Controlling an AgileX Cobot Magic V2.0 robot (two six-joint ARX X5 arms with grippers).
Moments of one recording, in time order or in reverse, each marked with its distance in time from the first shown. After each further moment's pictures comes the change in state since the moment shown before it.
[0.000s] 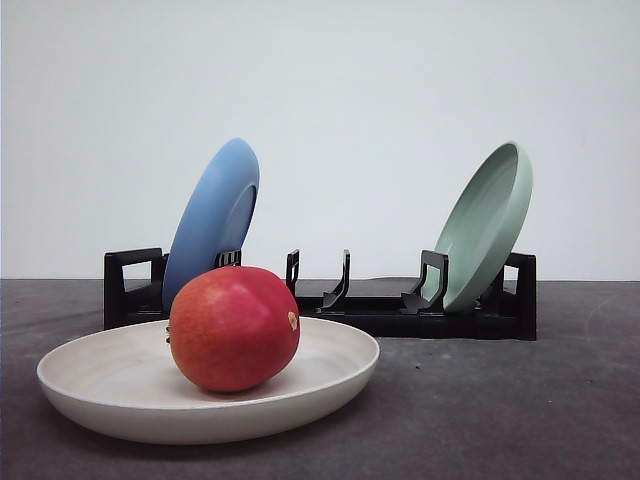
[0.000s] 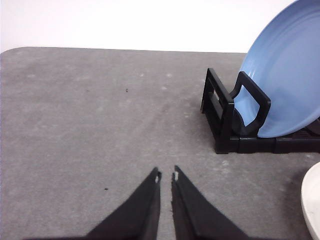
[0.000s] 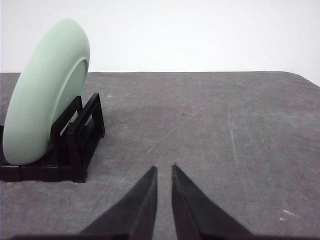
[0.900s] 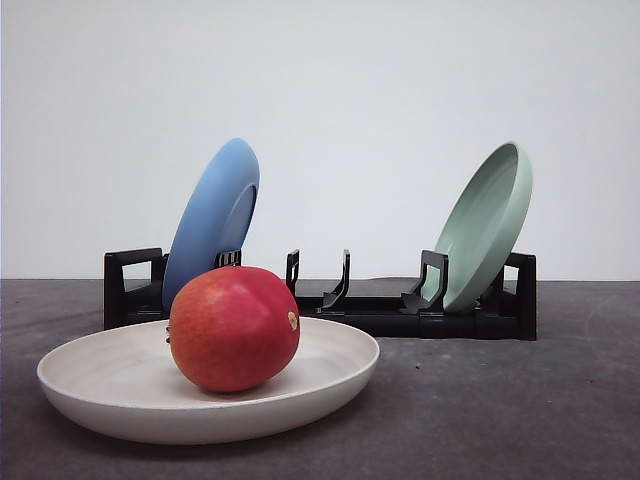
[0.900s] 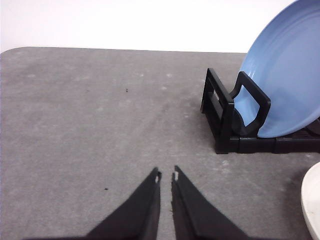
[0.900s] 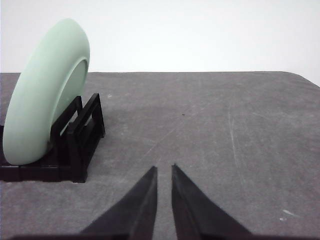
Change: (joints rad) left_arx 0.000 0.000 0.000 0.000 0.000 0.000; right_arx 0.000 0.000 0.000 0.000 0.000 0.000
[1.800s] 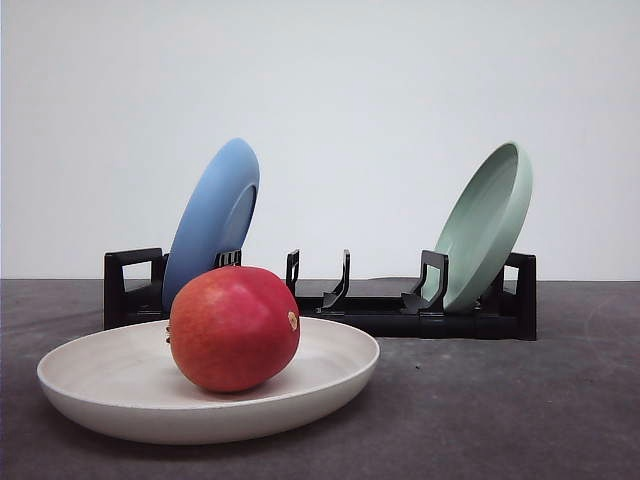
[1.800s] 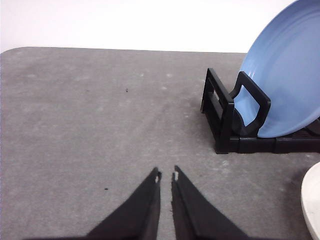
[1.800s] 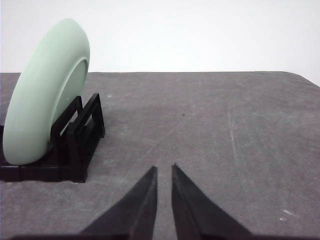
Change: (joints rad) left_arx 0.000 0.000 0.000 0.000 0.000 0.000; right_arx 0.000 0.000 0.000 0.000 0.000 0.000
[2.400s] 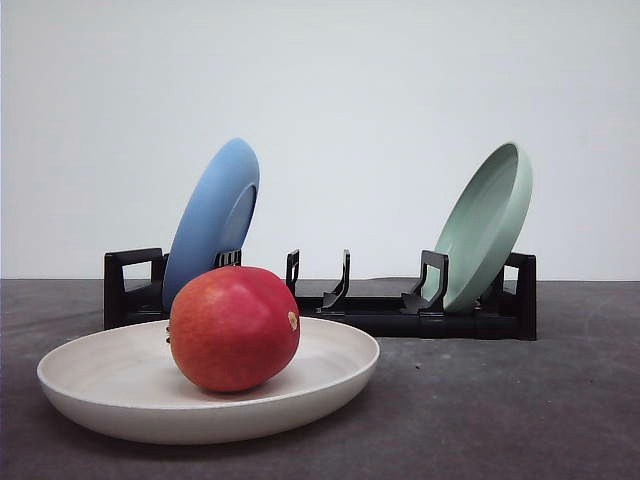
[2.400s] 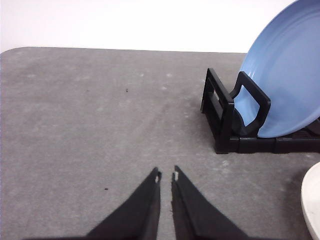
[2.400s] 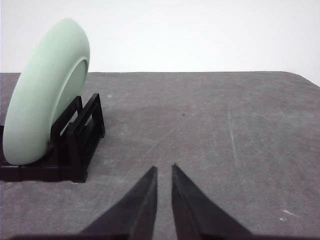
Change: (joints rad) left_arx 0.000 0.000 0.000 0.000 0.000 0.000; right_arx 0.000 0.000 0.000 0.000 0.000 0.000
